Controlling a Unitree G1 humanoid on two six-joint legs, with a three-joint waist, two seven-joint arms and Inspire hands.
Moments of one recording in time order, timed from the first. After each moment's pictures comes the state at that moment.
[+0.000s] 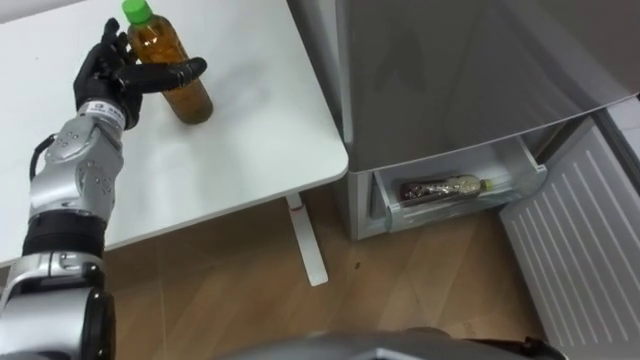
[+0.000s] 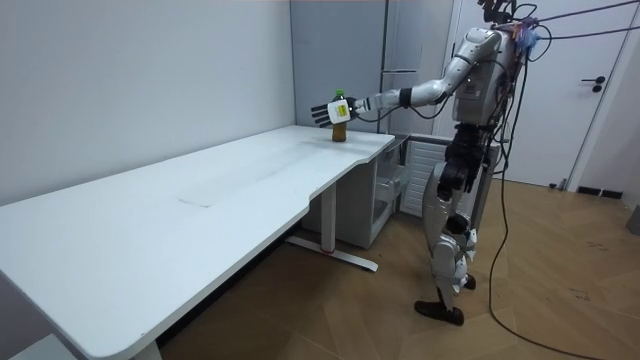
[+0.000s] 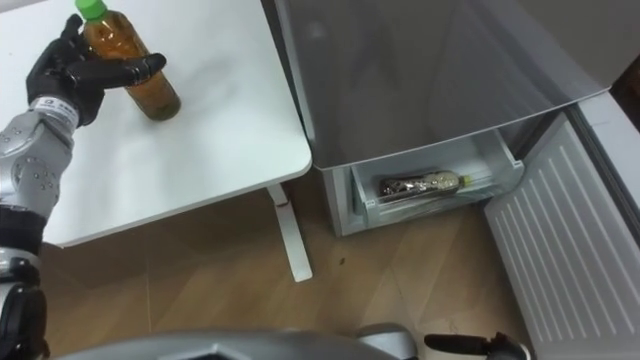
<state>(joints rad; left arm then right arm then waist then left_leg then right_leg) -0.36 0.41 0.11 0.58 -0.50 0.16 -0.01 0.09 -0.27 -0.19 1.24 0.20 0.08 -0.12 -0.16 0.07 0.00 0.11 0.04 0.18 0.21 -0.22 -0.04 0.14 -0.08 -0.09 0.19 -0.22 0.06</state>
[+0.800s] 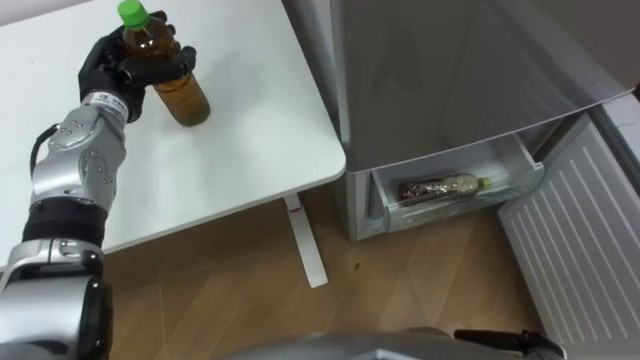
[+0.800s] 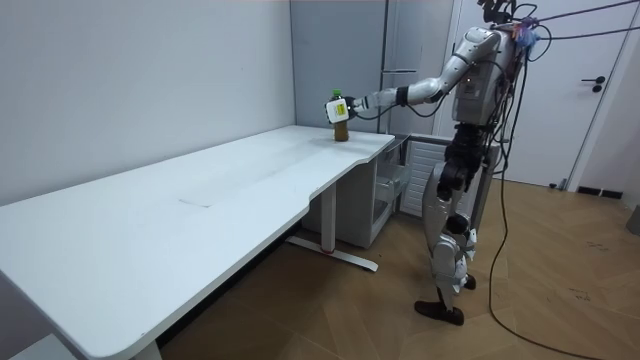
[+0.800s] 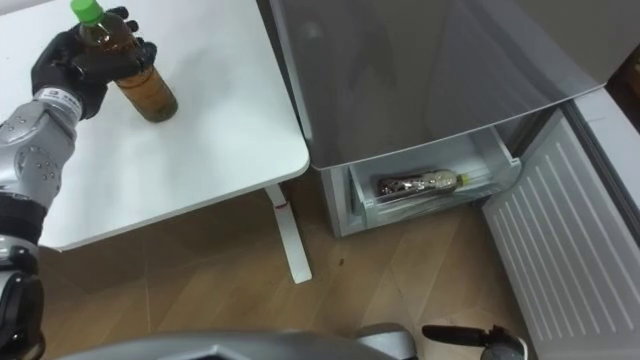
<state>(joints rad) -0.38 0.41 0.09 0.61 -0.50 0.17 0.02 0.07 -0.27 -0.18 1.22 0.24 0.09 -0.12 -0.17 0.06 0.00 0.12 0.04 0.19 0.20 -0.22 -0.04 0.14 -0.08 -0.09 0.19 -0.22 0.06</state>
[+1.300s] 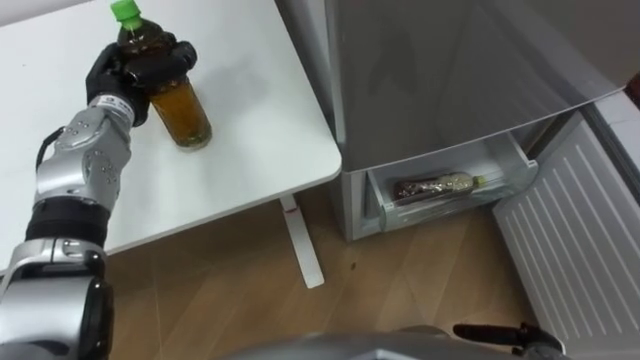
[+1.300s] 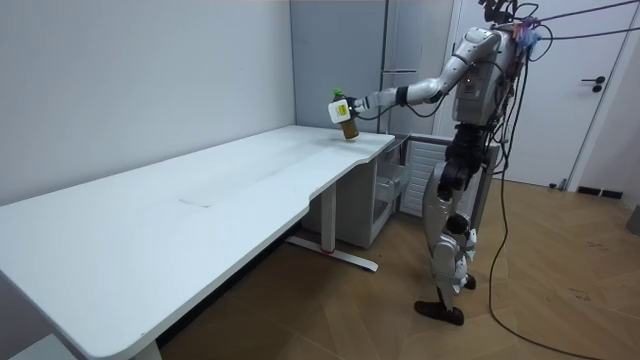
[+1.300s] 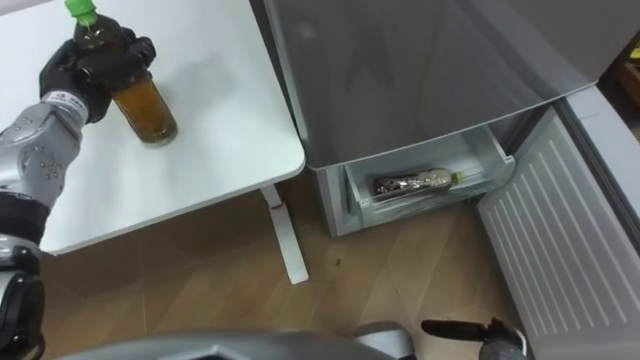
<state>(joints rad) -0.38 0.41 0.07 0.57 -0.52 0.19 0.03 0.07 -0.27 -0.16 1.20 0.23 0.07 -0.12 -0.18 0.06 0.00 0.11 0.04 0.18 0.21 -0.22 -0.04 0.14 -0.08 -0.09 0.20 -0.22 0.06</state>
